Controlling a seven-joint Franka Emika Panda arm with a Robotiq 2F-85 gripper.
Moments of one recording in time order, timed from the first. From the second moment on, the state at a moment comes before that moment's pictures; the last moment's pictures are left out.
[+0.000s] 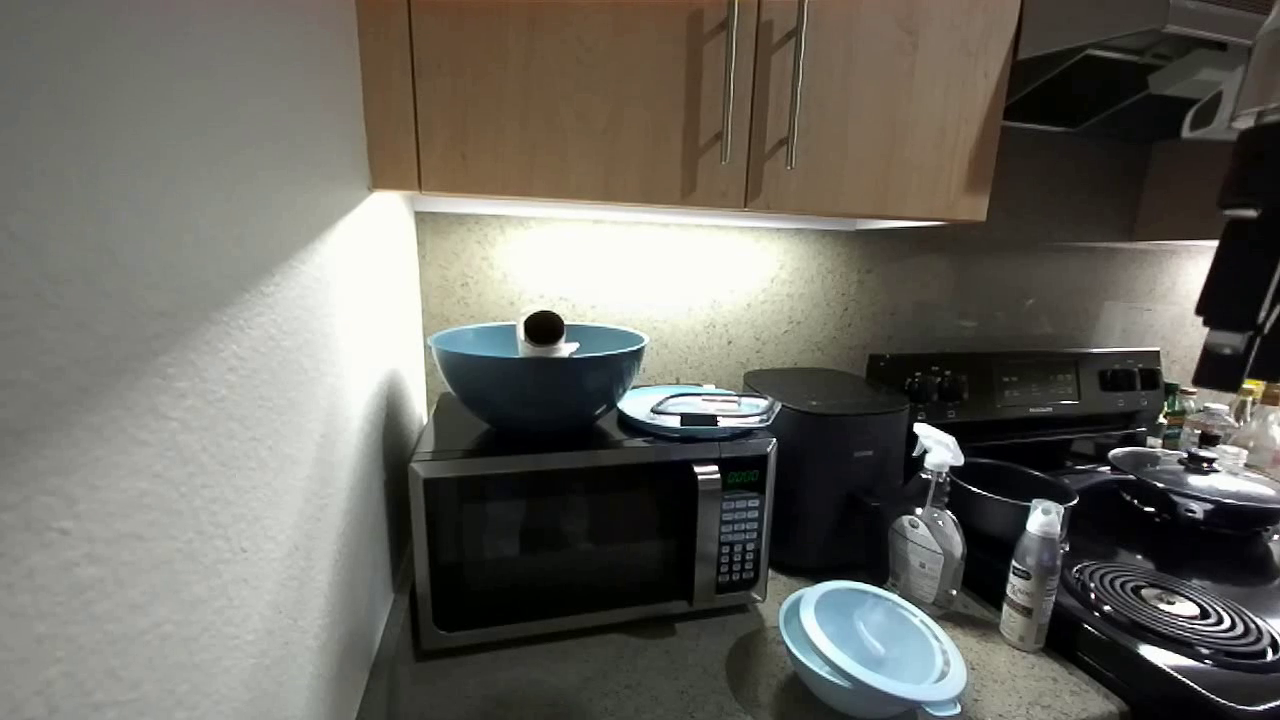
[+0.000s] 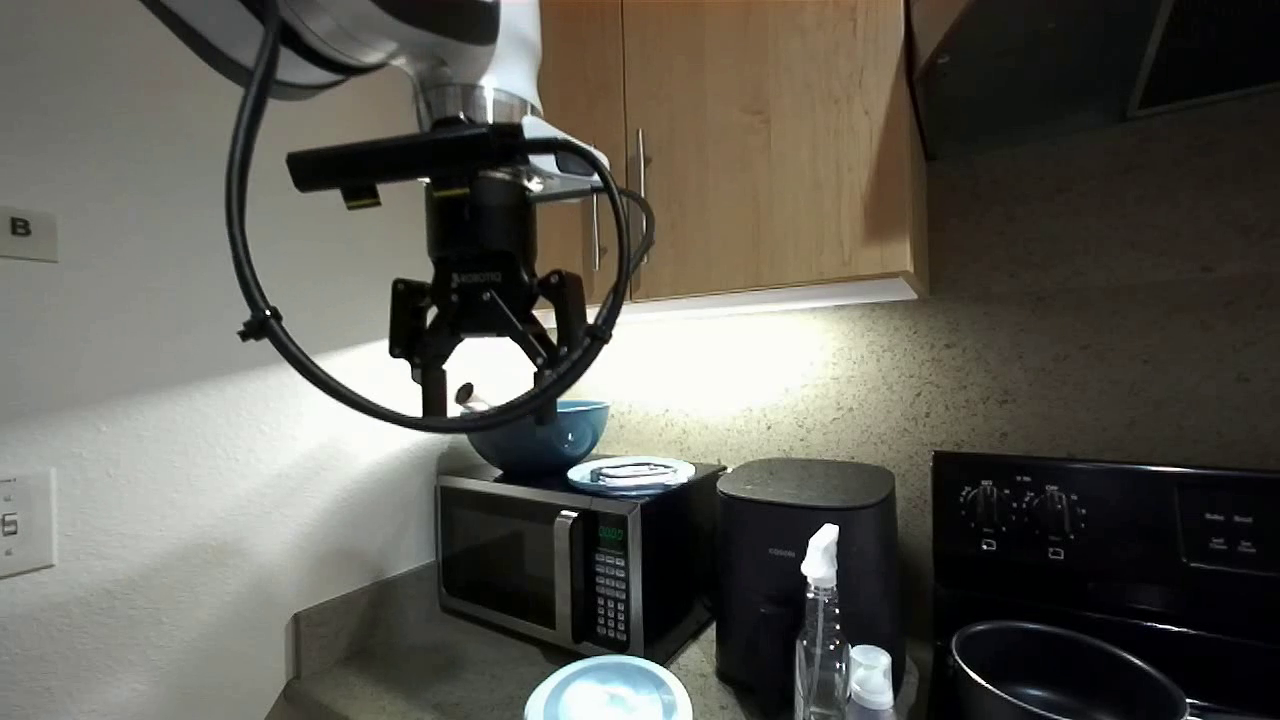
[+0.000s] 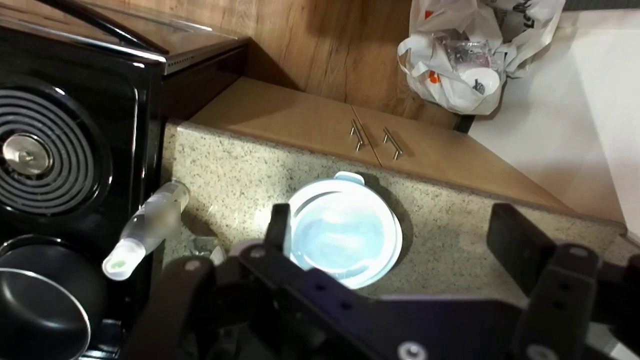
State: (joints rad) arm 0.00 -0.82 -0.13 -2.55 -0.07 1.78 -0.14
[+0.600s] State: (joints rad) arm -0.01 -0.54 -0.17 -2.53 -0.11 1.81 -0.17
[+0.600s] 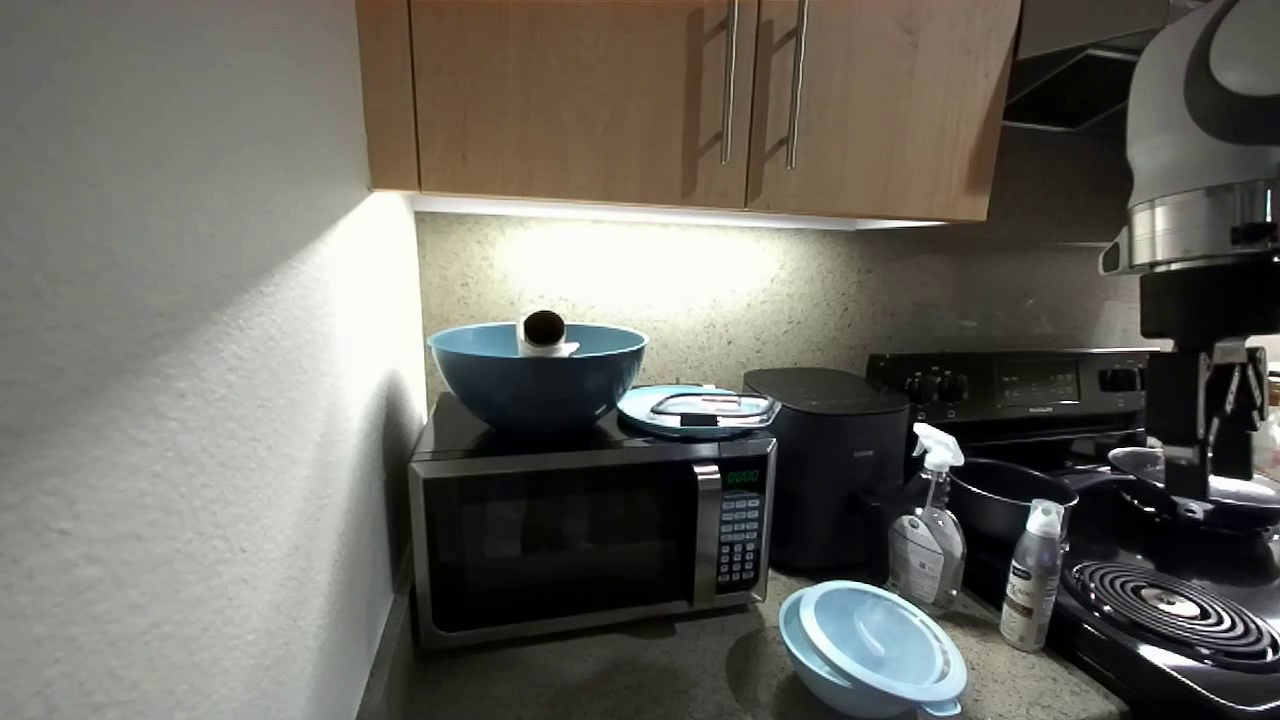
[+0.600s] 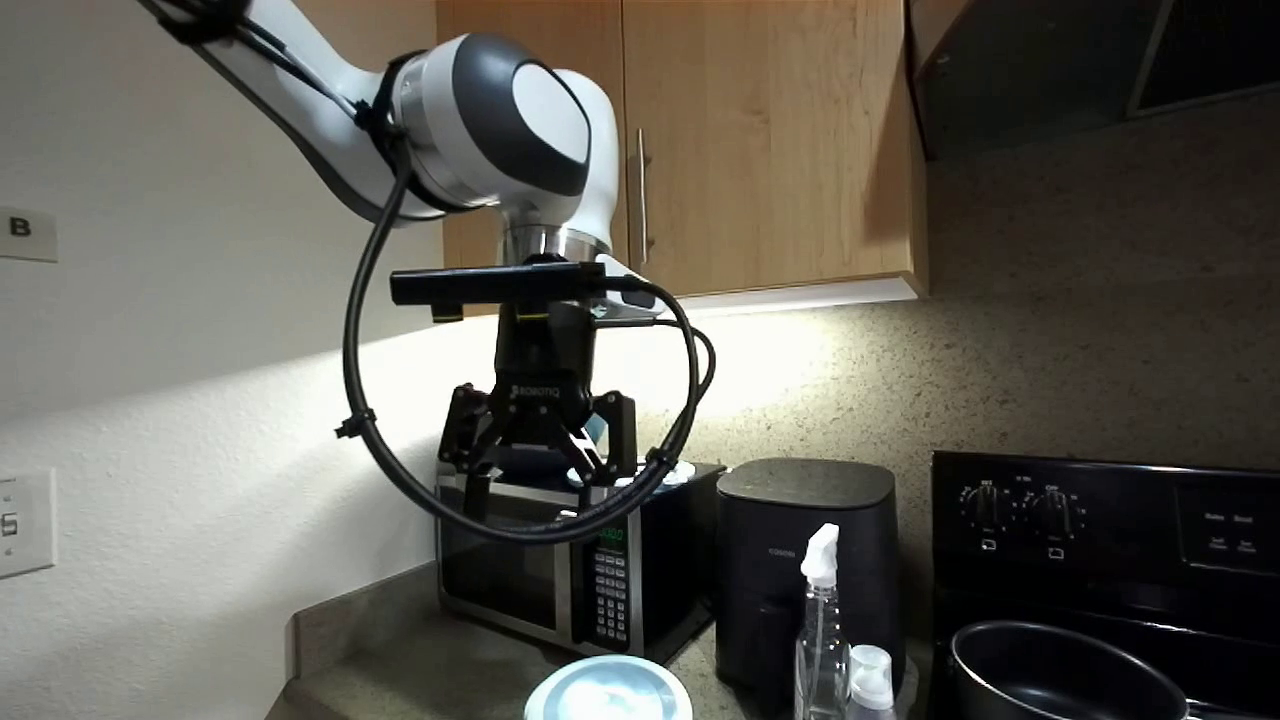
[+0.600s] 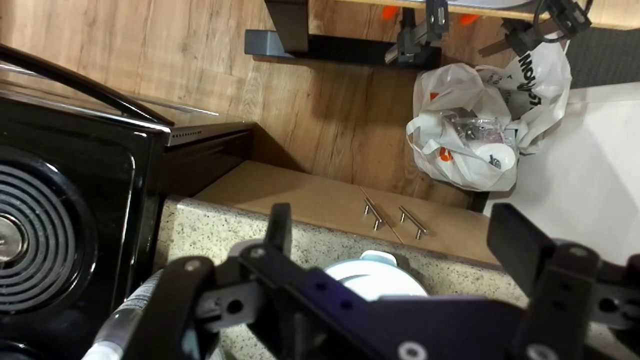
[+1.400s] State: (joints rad) arm -0.01 -0.28 -0.24 -2.60 0.01 2.36 -0.18
